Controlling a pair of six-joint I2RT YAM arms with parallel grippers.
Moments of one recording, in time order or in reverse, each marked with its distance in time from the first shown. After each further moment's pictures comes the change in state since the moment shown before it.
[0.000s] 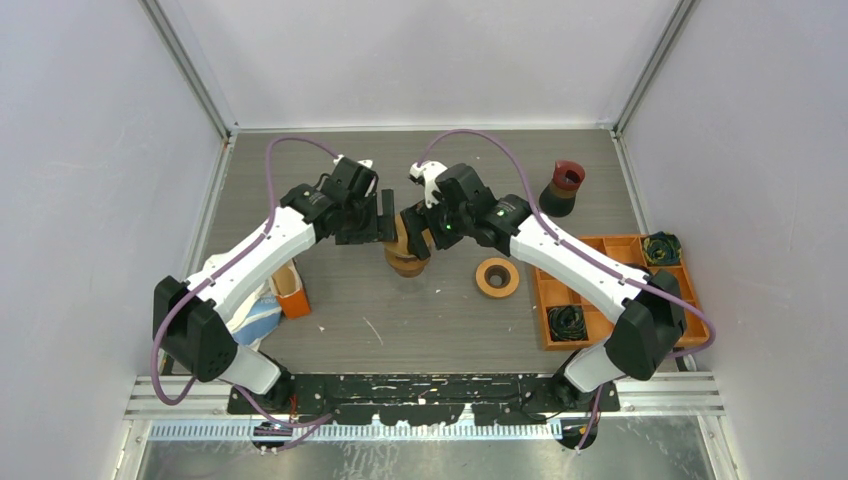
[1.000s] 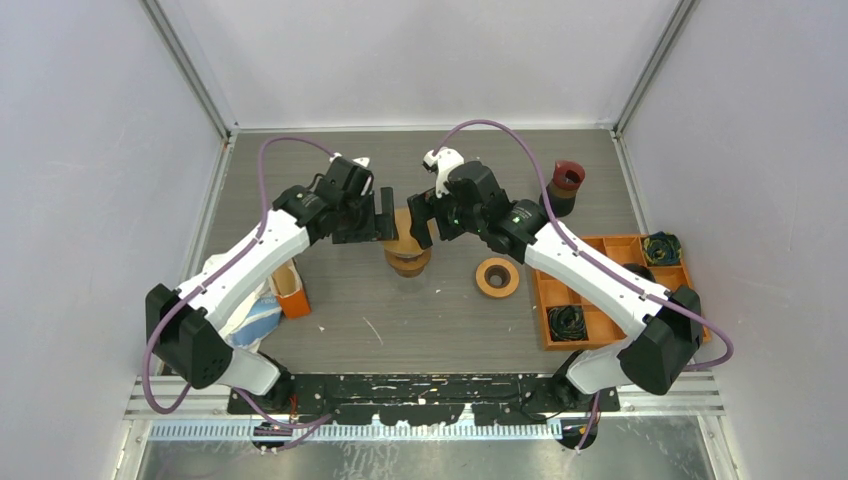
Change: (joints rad) left arm 0.000 -0.037 -0.001 -0.002 0.012 0.000; right arm 0.000 -0.092 -0.031 0.090 0.116 0.042
